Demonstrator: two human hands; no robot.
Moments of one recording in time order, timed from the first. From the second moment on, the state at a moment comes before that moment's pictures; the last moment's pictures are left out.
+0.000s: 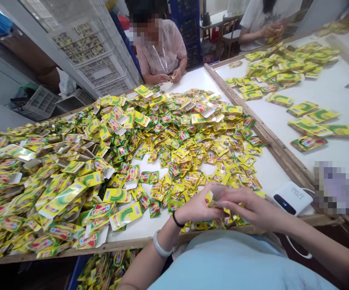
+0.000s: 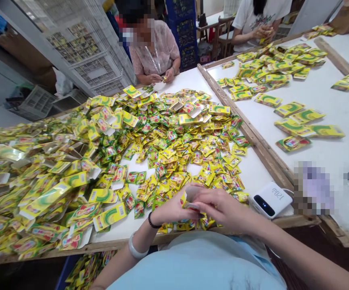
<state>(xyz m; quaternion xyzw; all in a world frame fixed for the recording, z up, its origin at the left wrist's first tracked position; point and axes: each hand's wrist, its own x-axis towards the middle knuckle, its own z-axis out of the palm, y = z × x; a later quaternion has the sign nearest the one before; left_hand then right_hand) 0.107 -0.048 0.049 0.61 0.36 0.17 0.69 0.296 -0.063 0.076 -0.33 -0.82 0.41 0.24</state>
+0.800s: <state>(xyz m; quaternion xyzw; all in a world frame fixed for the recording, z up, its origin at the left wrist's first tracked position) 0.044 -0.023 0.006 0.49 0.60 0.44 0.46 0.343 0.000 0.008 -0.58 -0.70 0.26 0.32</state>
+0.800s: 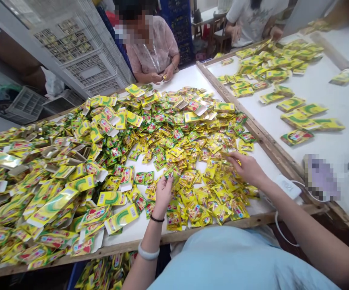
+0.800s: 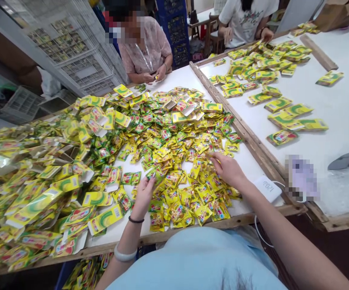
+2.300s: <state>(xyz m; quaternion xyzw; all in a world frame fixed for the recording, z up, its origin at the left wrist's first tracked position) 0.079 -0.031 0.059 0.64 0.42 0.52 0.38 0.269 -0.037 0.048 -0.33 -0.32 0.77 0.45</state>
